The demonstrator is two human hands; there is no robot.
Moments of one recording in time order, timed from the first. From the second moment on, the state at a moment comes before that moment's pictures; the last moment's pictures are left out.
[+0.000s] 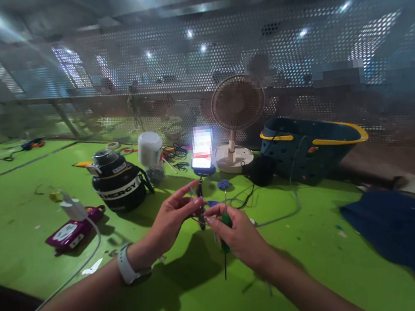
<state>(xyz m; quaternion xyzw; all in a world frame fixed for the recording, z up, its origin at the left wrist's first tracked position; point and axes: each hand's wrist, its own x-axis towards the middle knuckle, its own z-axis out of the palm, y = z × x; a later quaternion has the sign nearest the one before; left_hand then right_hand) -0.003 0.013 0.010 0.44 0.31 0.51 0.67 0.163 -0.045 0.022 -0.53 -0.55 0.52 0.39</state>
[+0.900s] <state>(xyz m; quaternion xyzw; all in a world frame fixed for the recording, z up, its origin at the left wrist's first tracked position) -0.003 0.014 0.002 0.49 0.31 0.50 0.65 0.200 -0.015 0.030 -0.50 -0.50 0.41 0.58</state>
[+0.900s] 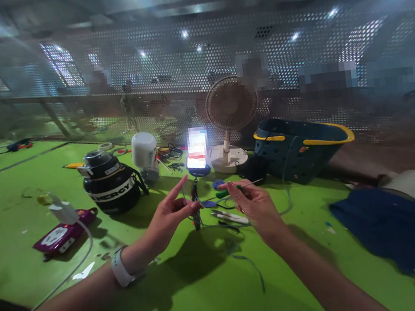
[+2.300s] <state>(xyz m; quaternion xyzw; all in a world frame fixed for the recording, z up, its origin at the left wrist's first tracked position) 0.000 0.000 0.006 0.40 0.20 0.52 0.73 0.160 -0.034 0.004 -0.44 -0.47 0.60 0.48</state>
